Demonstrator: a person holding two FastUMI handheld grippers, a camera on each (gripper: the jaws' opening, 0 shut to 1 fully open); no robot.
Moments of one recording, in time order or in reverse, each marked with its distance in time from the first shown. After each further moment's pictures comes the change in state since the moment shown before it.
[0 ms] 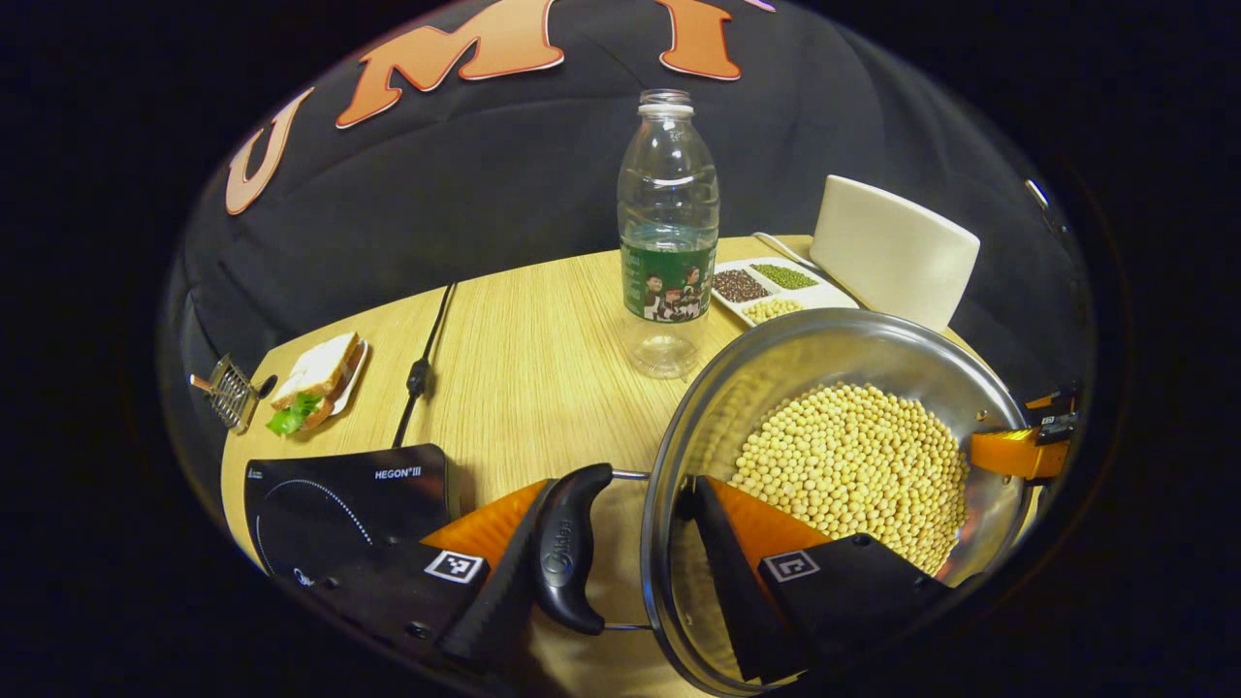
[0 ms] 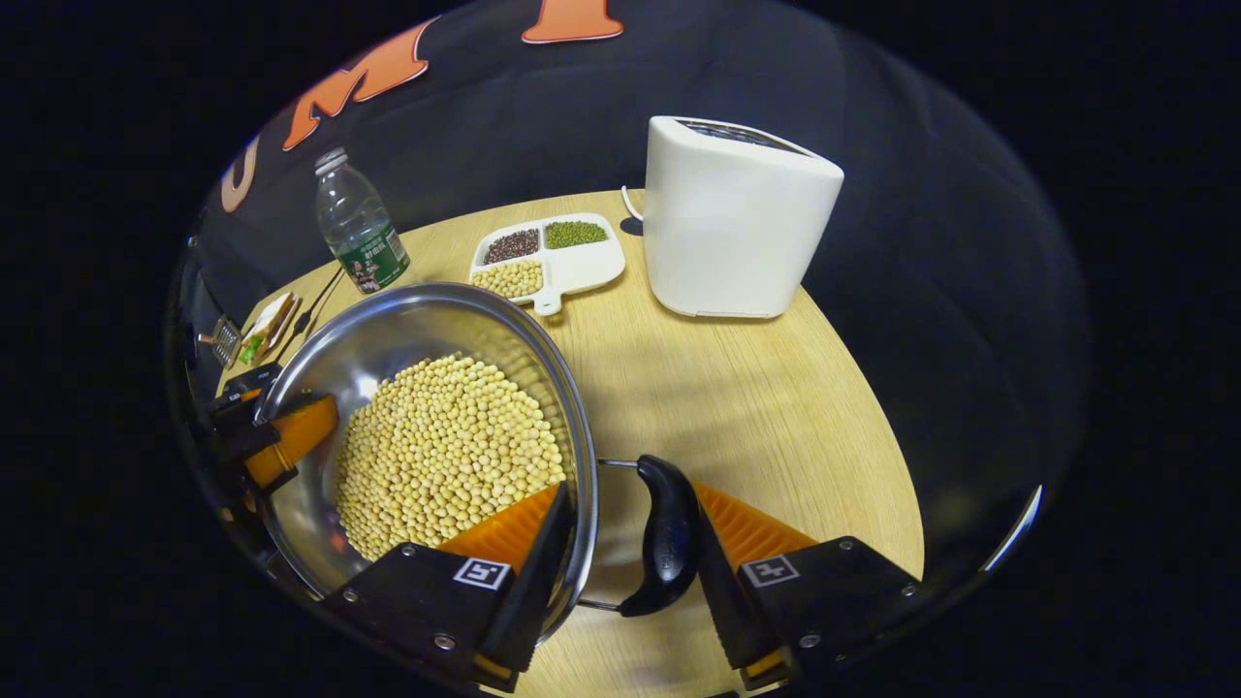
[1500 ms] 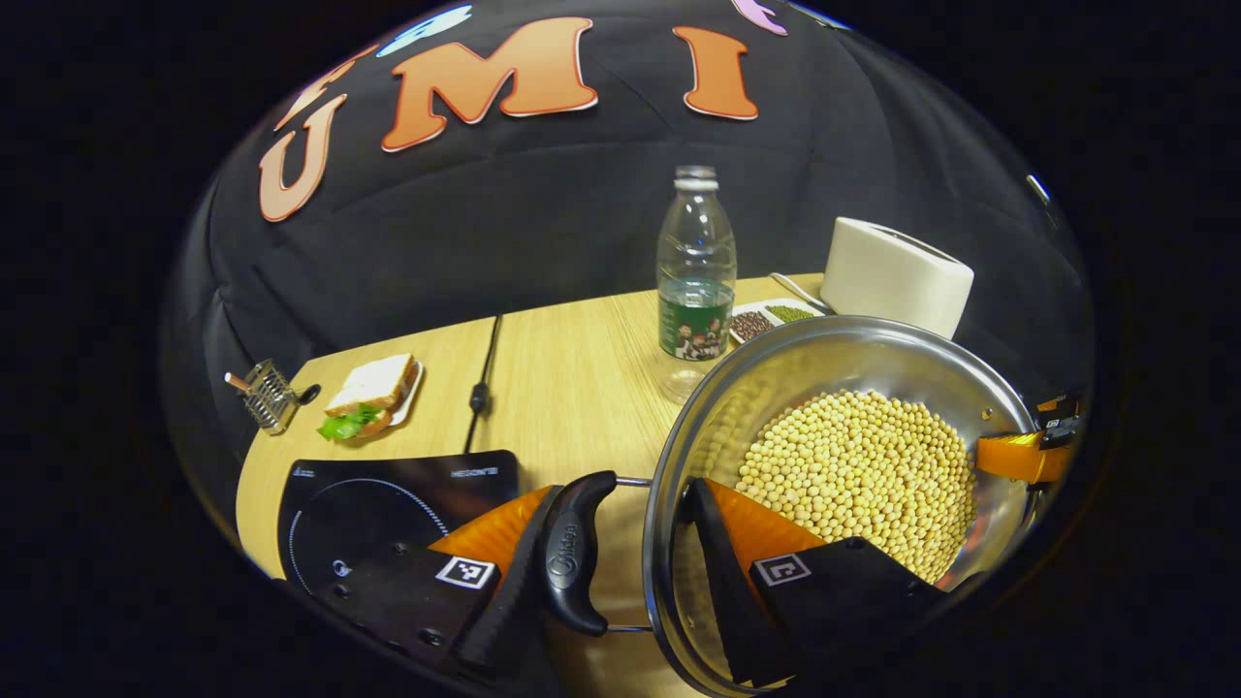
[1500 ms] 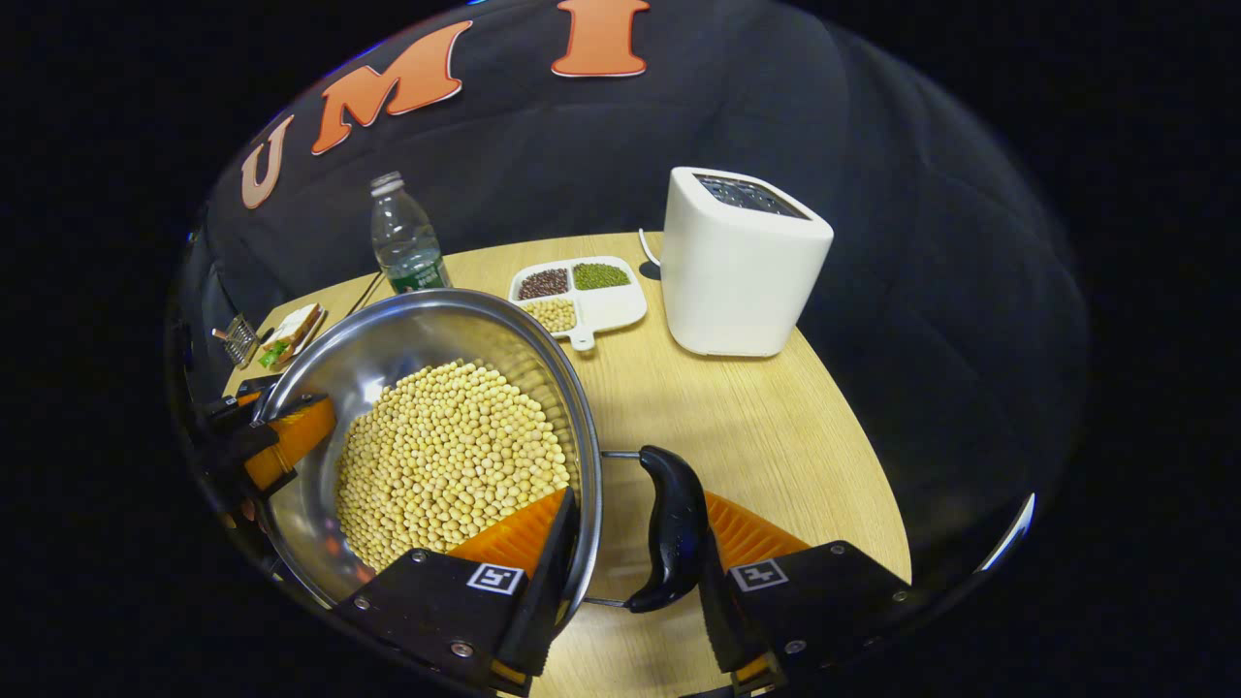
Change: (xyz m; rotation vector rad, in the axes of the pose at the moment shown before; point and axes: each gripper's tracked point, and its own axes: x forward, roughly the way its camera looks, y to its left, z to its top) left arm -0.065 0.031 0.019 -0.036 -0.115 0.094; right arm -0.054 0.026 0.021 -0.061 -0.120 -0.009
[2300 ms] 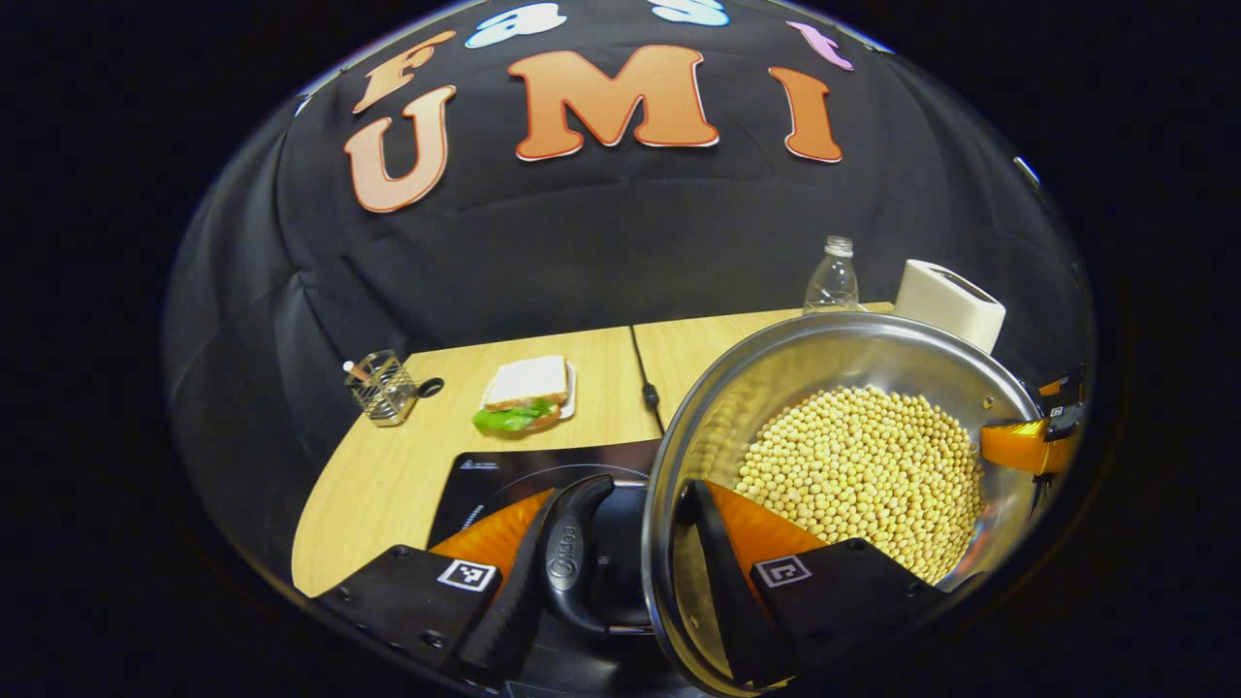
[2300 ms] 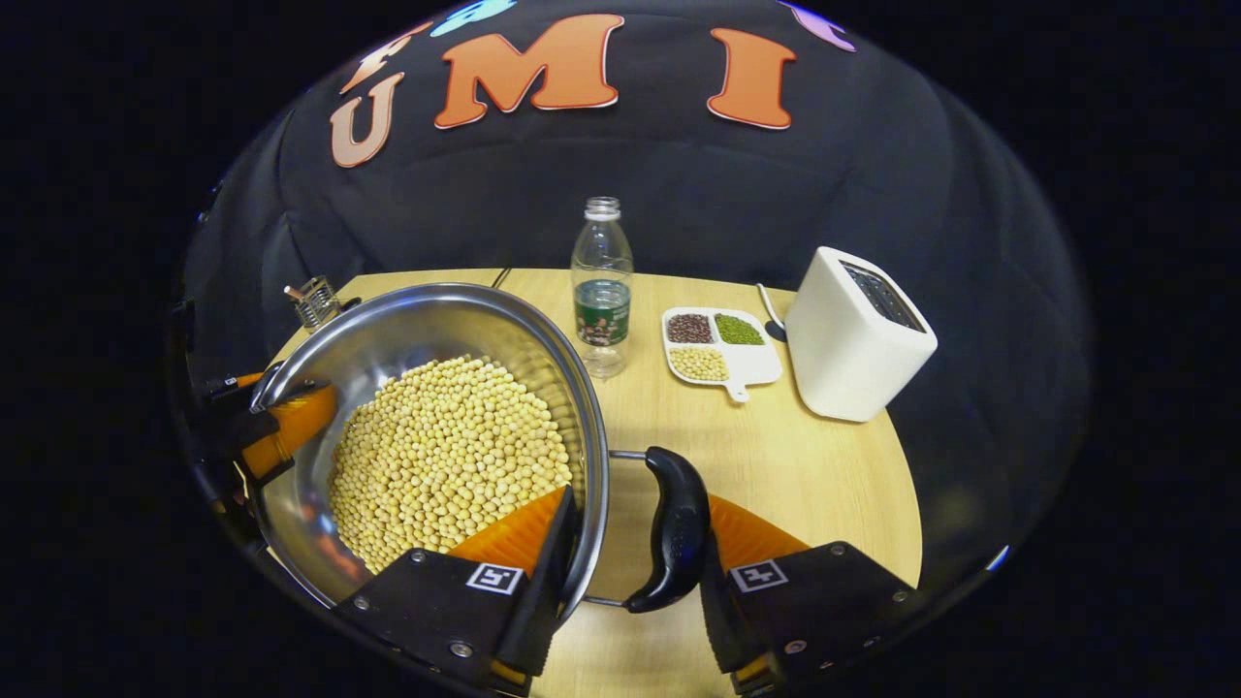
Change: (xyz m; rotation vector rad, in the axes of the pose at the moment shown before) left arm -0.094 0.149 -0.004 -0.050 -0.020 0.164; right arm -0.035 0.044 0.034 -0.178 -0.054 0.133
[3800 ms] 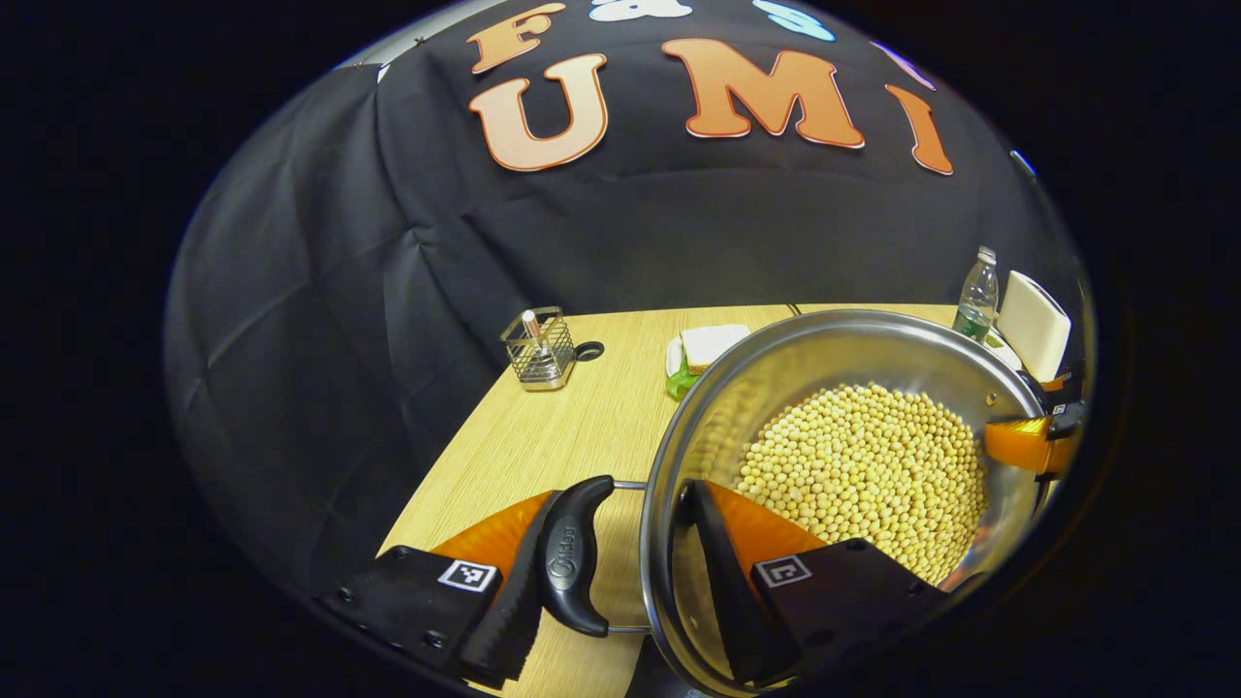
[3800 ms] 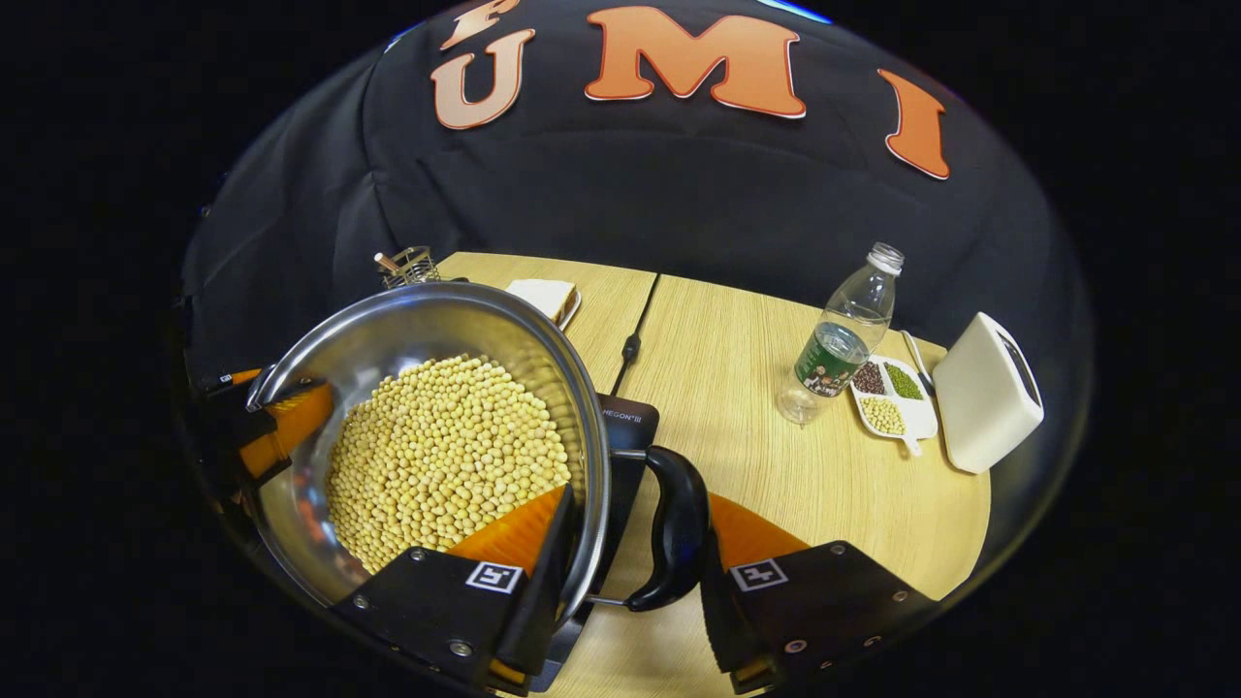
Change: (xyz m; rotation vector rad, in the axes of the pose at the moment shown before) left arm -0.024 0.190 -0.044 -0.070 0.054 0.218; right arm 0.021 -0.007 0.021 -0.127 -0.004 0.150
